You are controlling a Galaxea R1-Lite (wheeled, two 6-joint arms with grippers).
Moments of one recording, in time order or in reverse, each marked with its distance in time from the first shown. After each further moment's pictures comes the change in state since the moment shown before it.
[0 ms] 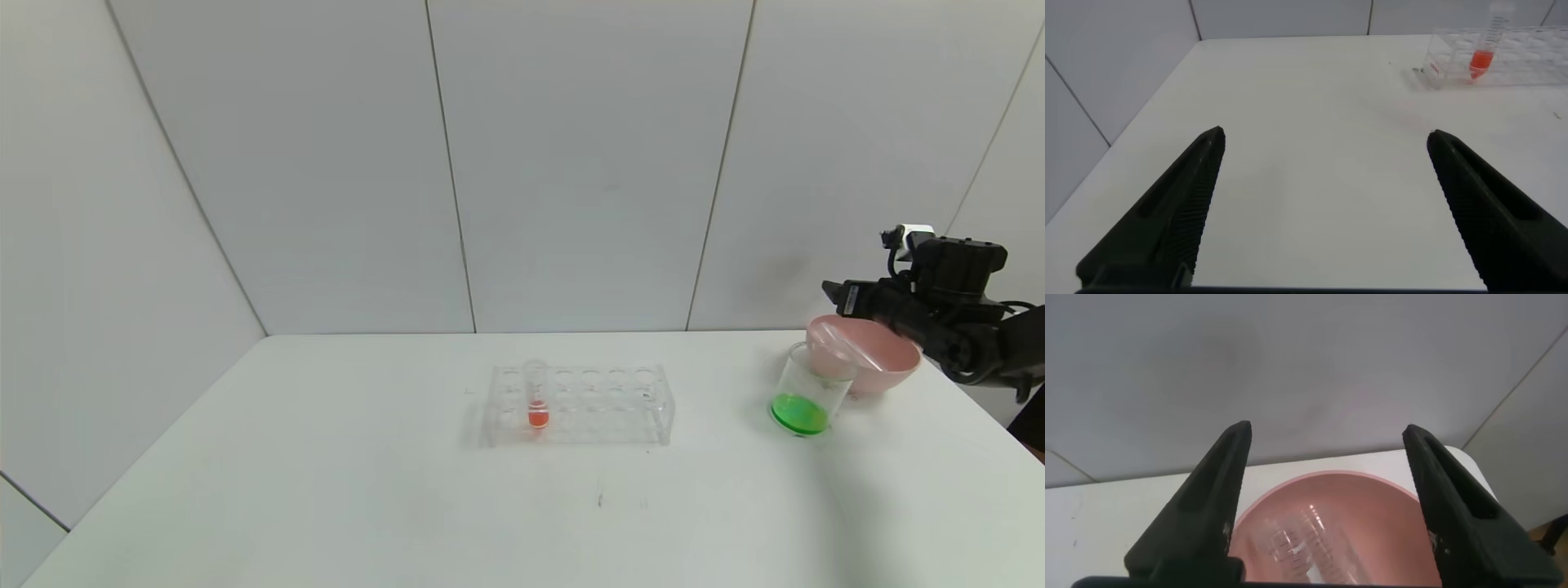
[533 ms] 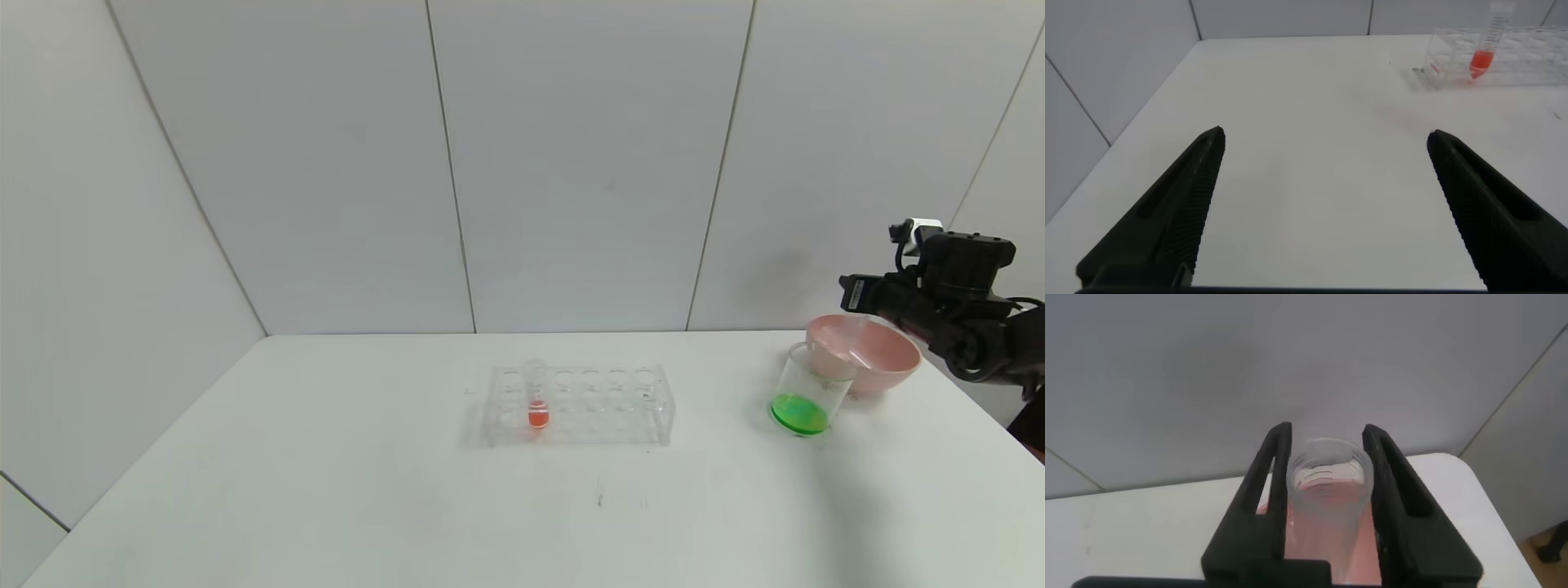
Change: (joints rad) left arm 0.000 0.000 0.000 0.000 0.000 0.000; right arm -0.014 -0.011 -0.003 -0.006 0.006 0.018
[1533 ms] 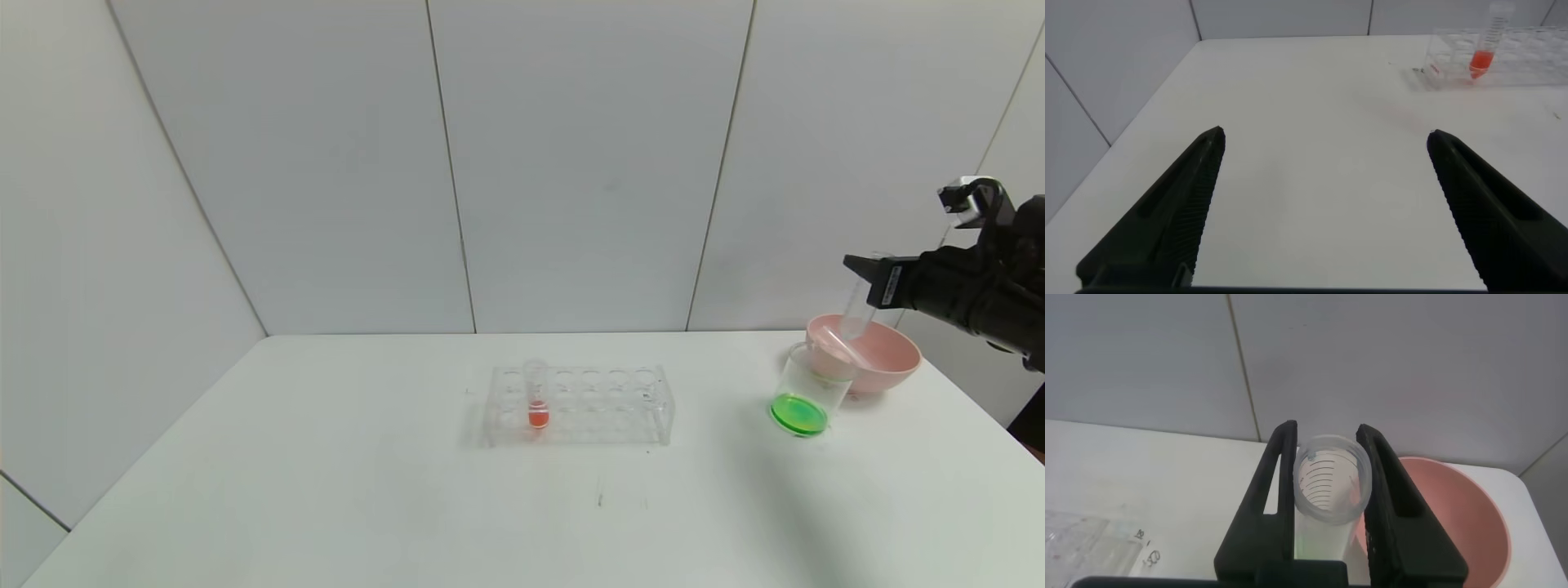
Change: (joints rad) left arm 0.000 0.000 0.000 0.000 0.000 0.000; right arm 0.083 -0.426 0.375 0.000 0.190 -0.022
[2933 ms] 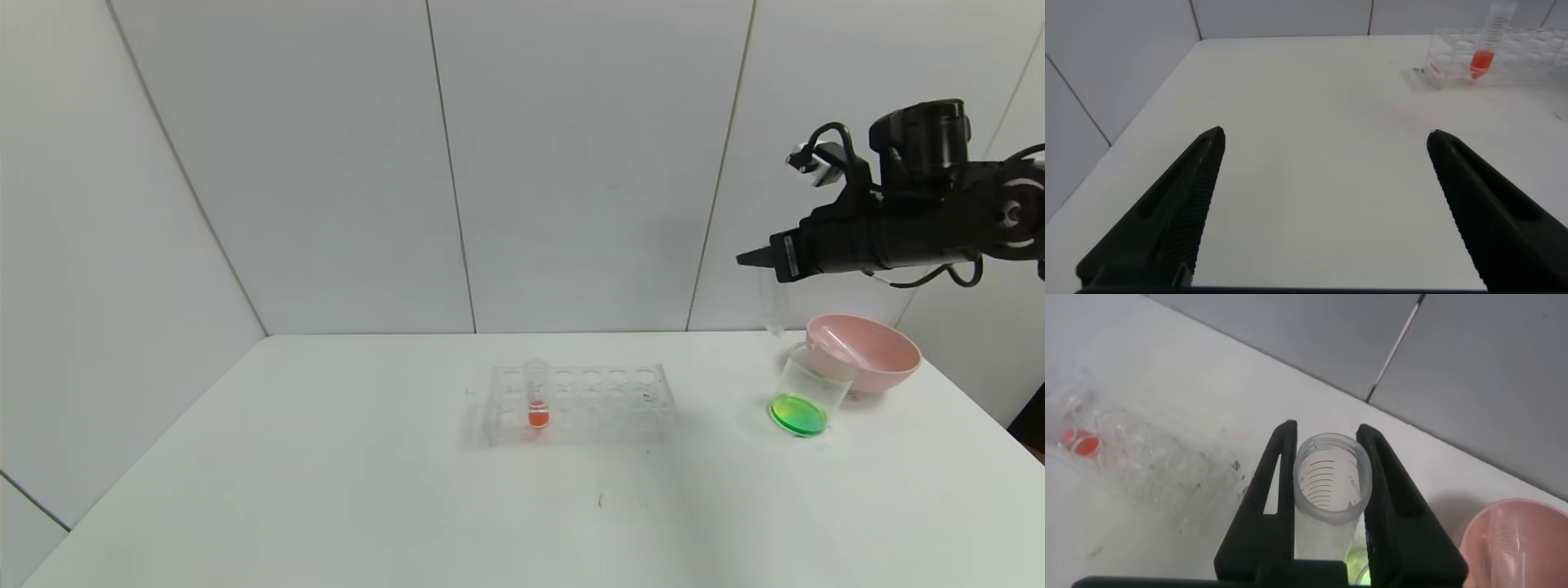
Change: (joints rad) left arm 0.000 0.000 0.000 0.000 0.000 0.000; right arm 0.231 0.155 -0.688 0.887 0.071 -0.167
